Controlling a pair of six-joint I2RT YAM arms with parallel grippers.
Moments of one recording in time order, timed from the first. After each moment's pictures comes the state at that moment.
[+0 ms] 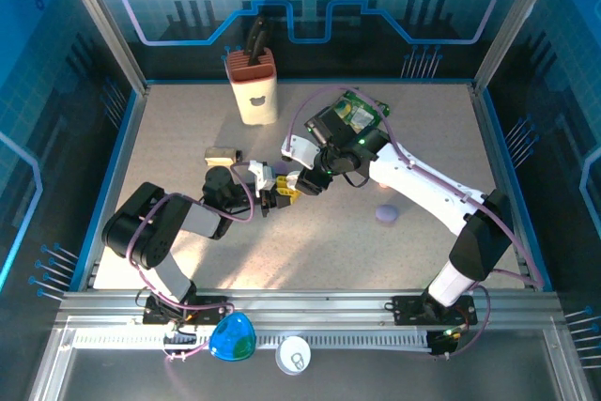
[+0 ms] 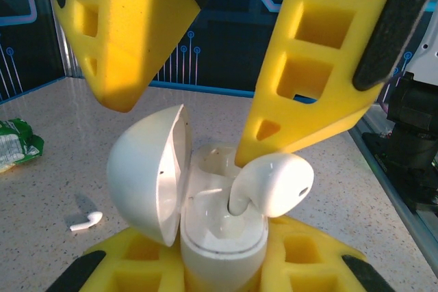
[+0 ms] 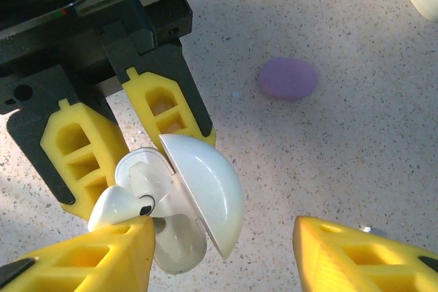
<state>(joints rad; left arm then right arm) -0.36 1.68 0.43 1.27 1.00 -0.07 0.76 1.63 1.52 -0.88 -0.15 -0.40</state>
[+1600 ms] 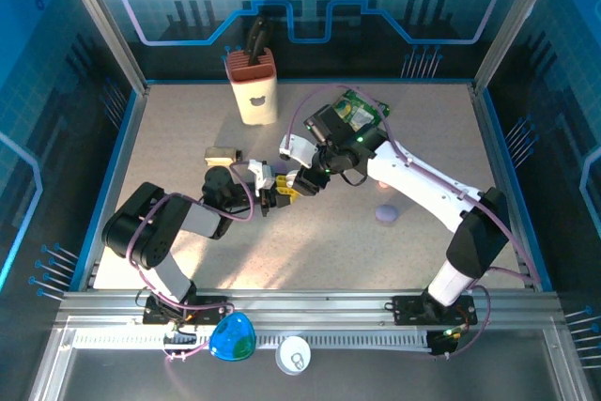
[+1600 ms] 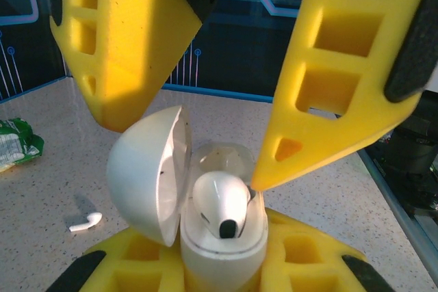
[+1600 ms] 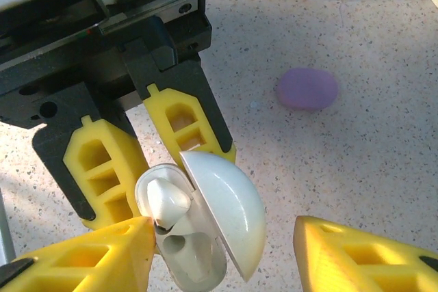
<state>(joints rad) -0.36 1.67 0.43 1.29 1.00 -0.09 0.75 1.66 1.54 -0.88 -0.22 -0.38</state>
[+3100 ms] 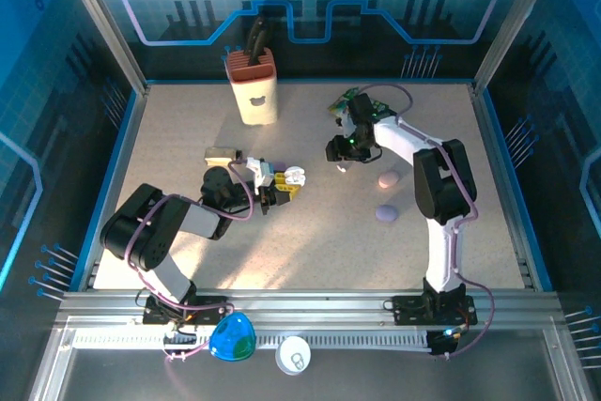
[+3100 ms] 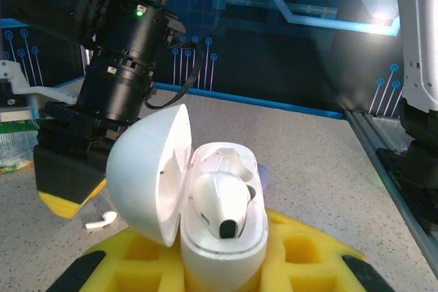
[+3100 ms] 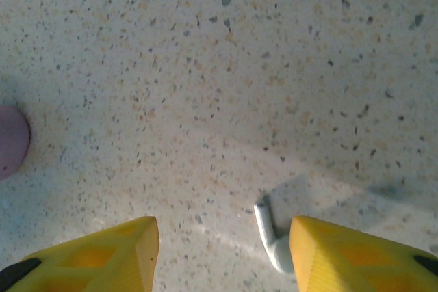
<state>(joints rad) -0.35 1.66 0.42 1.29 0.94 -0.12 0.35 2.09 1.58 -0.69 -0.30 0.24</state>
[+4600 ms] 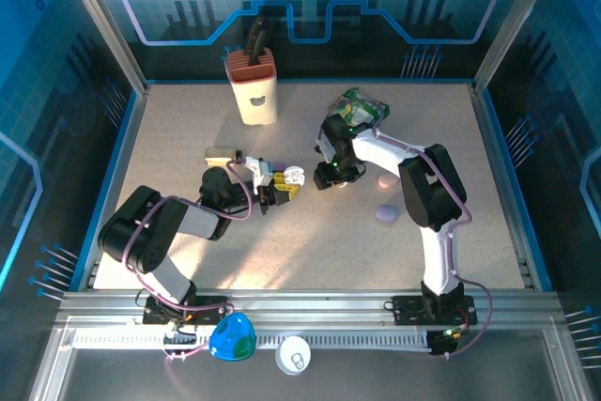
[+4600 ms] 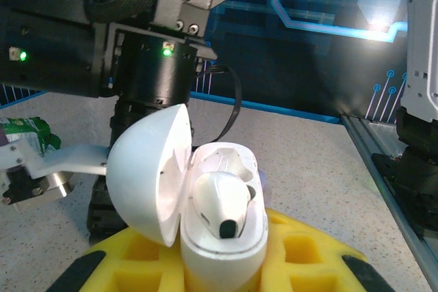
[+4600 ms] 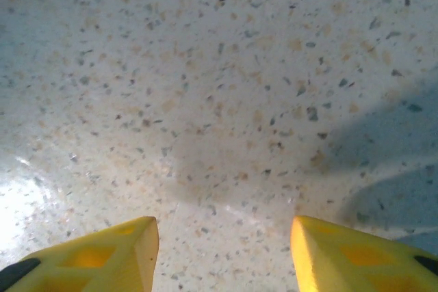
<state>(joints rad) -0.35 1.64 0.42 1.29 0.94 -0.14 0.50 2.05 1.48 -0.80 -0.21 0.12</state>
